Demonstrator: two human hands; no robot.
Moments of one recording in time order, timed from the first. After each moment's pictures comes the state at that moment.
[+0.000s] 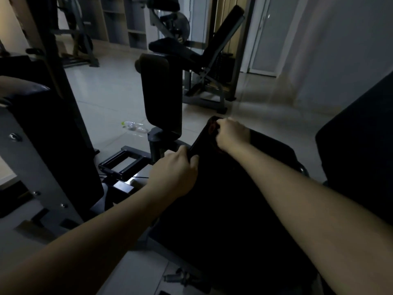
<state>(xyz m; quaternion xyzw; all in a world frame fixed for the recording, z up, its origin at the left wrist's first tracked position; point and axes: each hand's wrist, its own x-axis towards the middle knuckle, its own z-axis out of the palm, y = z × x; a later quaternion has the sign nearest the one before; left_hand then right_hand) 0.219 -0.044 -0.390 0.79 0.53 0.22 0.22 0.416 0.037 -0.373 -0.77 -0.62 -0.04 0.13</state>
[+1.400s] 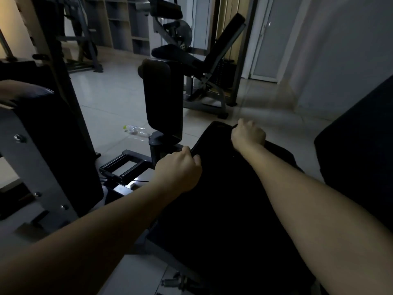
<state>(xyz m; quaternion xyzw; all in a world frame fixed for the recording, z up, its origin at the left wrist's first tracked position) 0.231 -0.027 -0.388 0.85 0.50 0.13 0.09 0.461 0.055 -0.375 -0.84 -0.52 -0.08 0.08</state>
